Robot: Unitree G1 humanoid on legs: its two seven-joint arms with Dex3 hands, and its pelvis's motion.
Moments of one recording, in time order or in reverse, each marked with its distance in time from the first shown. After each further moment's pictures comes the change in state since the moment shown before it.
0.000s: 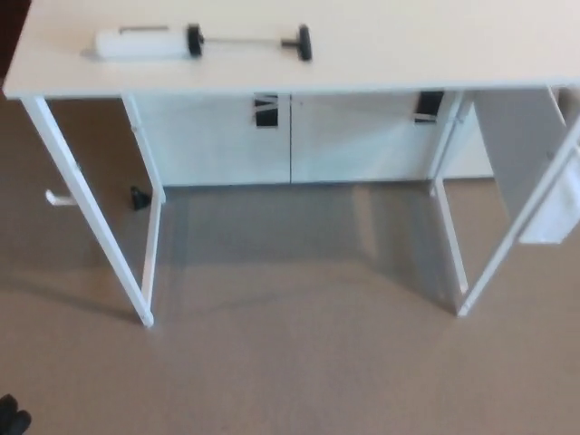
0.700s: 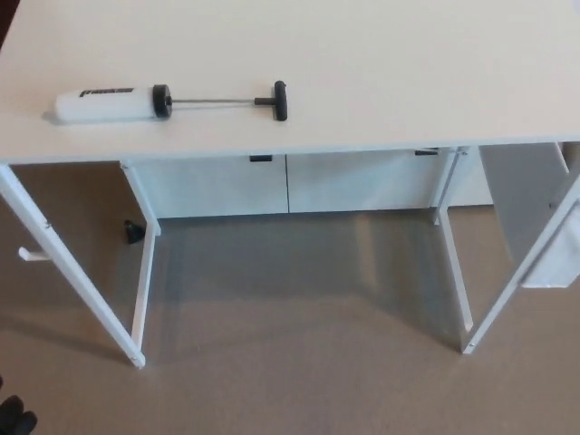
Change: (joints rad) left_arm -0.001 0.005 -0.032 0.003 -0.001 0.000 -0.019; right_arm 0.010 -0.004 0.002 0.009 0.002 -0.011 0.004
